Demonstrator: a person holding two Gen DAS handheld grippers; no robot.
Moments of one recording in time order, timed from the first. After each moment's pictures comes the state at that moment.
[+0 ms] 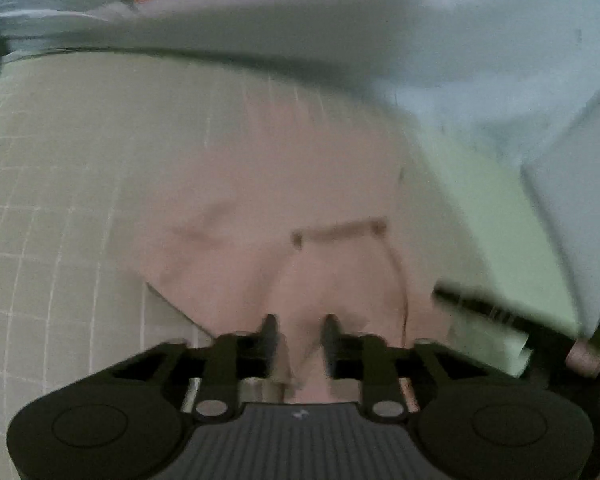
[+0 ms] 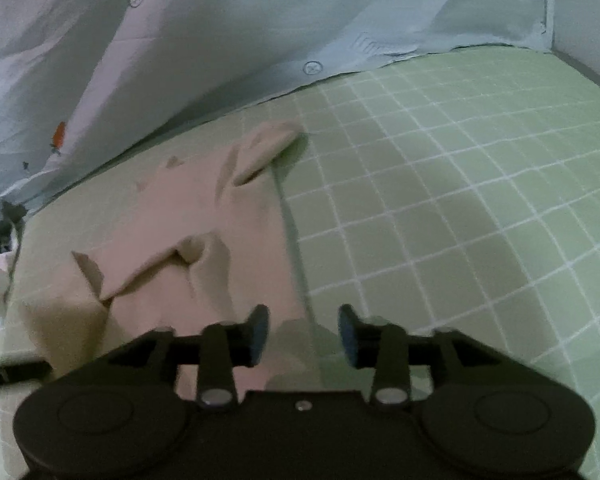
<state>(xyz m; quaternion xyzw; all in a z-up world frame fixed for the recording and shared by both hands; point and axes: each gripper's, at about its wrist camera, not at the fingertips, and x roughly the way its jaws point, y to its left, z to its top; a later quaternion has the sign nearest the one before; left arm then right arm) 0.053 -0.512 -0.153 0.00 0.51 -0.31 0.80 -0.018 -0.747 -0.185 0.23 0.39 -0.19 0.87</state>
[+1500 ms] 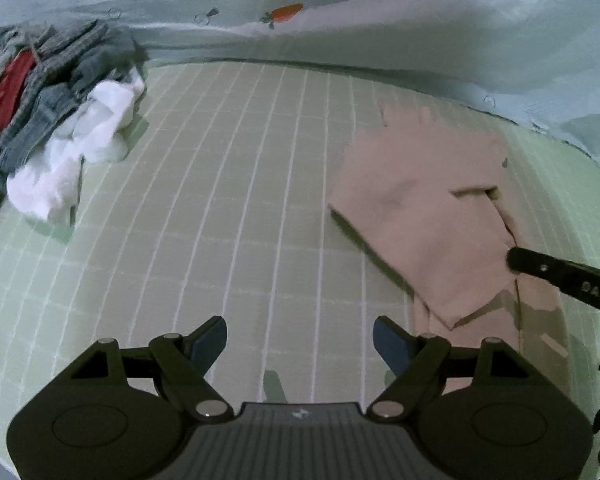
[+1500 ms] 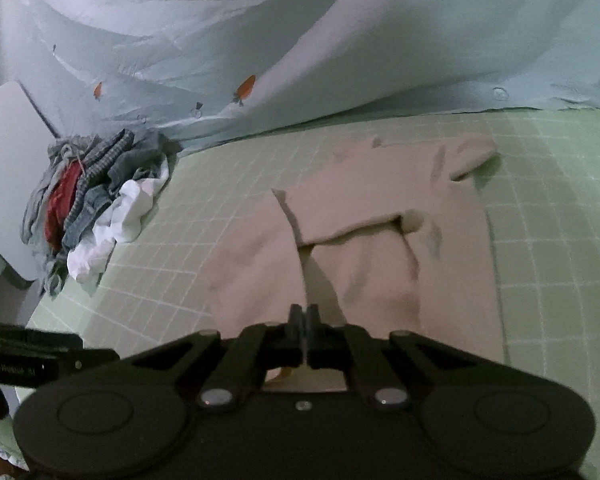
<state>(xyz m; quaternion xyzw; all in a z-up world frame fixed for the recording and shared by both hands) -0.005 -0.436 -0.133 0.05 0.49 -0.14 0.86 -0.033 -0.669 -0.168 0.19 0.36 0.04 0.91</state>
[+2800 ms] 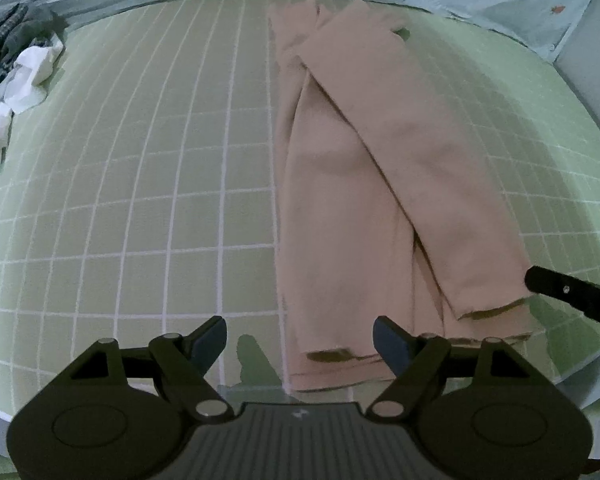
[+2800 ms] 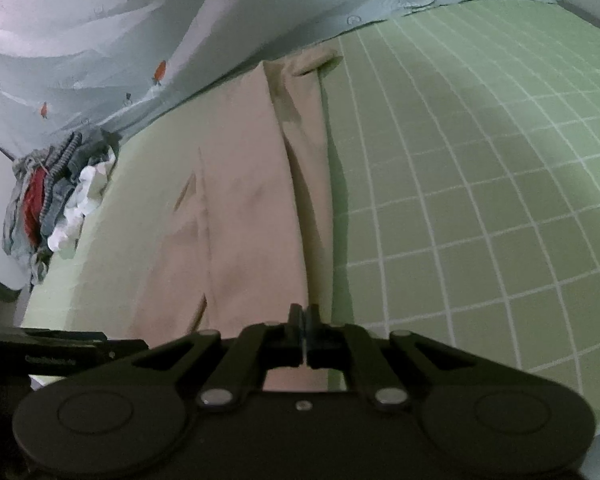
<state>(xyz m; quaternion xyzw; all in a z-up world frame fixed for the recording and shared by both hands) -0.114 -0.494 -0.174 0.10 0.55 -0.21 0.80 -0.208 -0.699 -0.202 0.27 0.41 -0.05 0.87</state>
